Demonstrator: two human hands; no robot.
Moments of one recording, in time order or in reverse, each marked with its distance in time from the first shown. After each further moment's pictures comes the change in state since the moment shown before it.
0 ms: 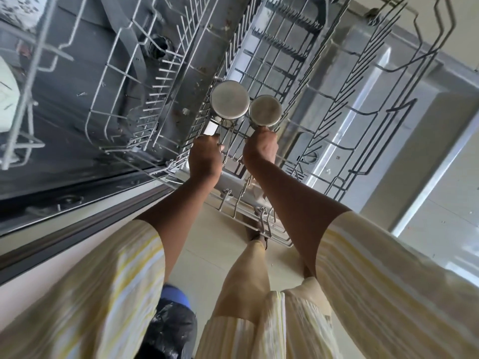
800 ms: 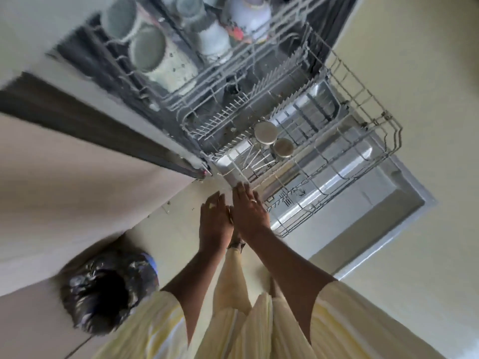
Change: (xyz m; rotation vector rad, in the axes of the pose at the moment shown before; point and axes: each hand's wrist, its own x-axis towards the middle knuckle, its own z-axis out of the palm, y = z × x) left_hand -0.245 0.022 -0.049 -0.119 0.202 -0.192; right_hand -0.172 0.067 -0.106 -1.311 -0.457 -1.119
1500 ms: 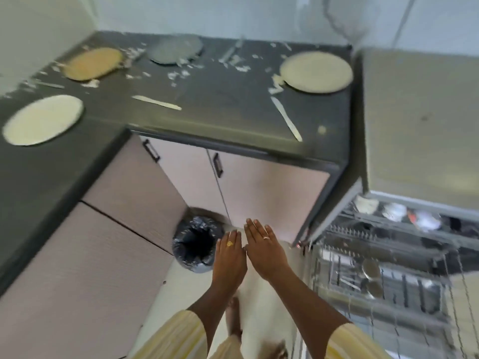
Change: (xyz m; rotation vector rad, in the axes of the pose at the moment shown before) left_hand -0.260 -0.059 -0.220 0.028 0.306 -0.652; right_hand -0.186 -0.246 -0.079 -0.634 0.132 -1.133
